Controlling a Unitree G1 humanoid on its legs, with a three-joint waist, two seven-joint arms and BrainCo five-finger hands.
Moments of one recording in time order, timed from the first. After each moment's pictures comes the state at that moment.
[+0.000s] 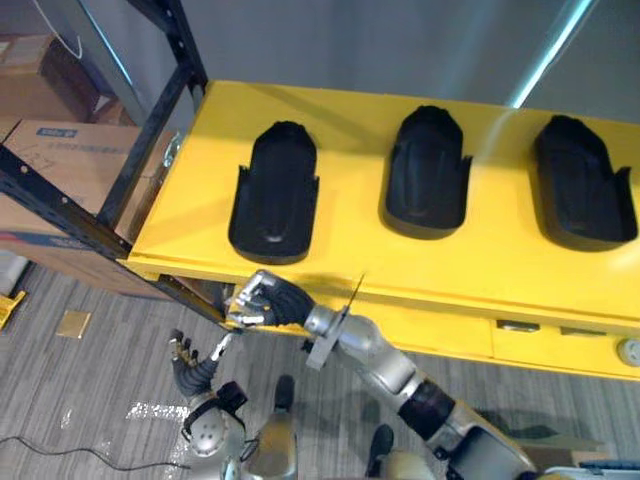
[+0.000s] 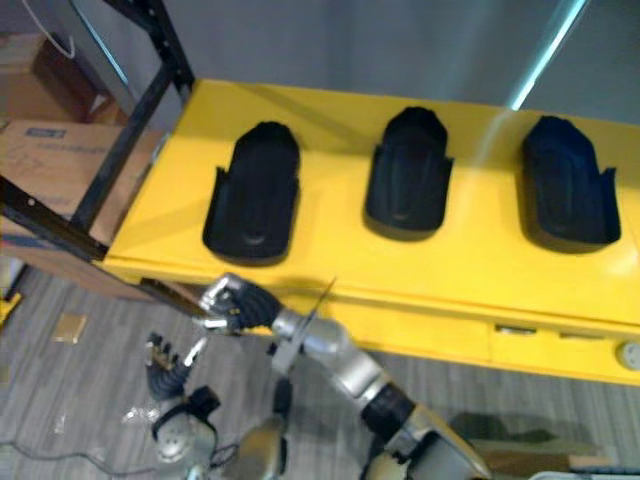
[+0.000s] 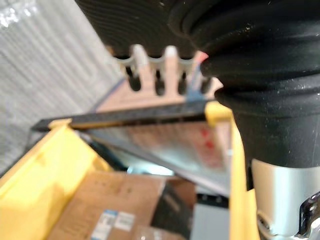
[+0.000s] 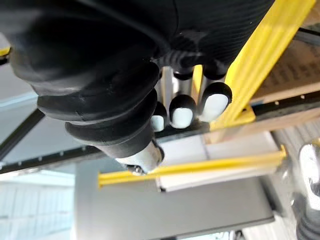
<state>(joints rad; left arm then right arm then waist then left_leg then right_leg) 0.23 0.00 0.00 0.19 -0.28 -0.32 0.53 -0.48 -0.05 0.69 0.22 0.34 -0.15 0.30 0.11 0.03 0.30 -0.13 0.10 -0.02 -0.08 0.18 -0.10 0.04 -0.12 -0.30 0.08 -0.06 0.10</state>
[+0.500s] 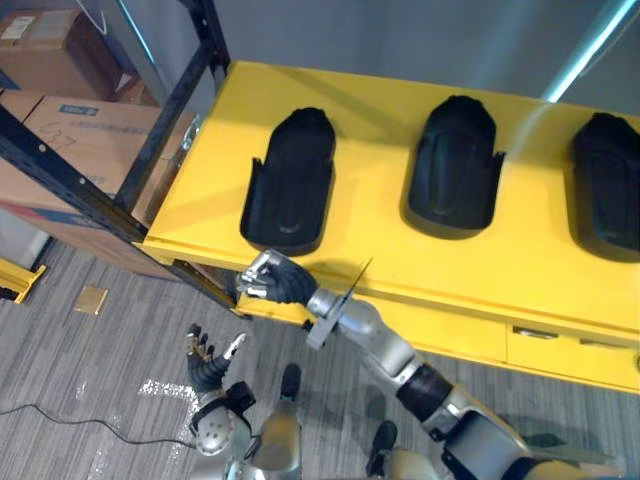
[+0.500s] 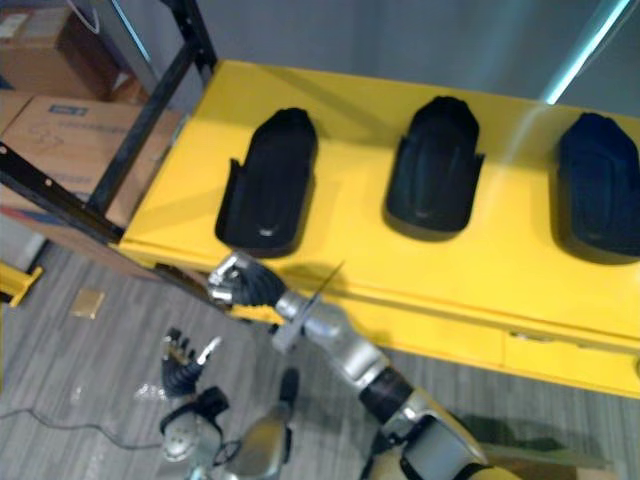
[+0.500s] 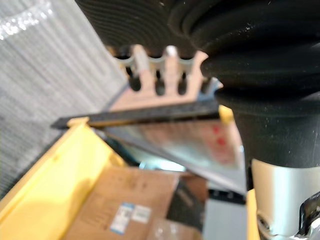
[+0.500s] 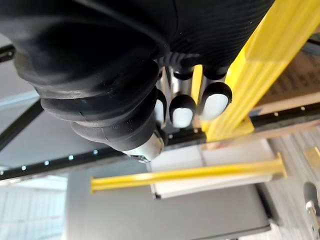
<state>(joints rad) 0.23 0.03 -0.07 0.19 -0.31 -0.30 0.50 -0.54 -0.05 0.65 0.26 0.30 -0.15 0.24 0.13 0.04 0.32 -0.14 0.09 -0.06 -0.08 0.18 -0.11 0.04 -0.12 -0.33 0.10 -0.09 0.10</state>
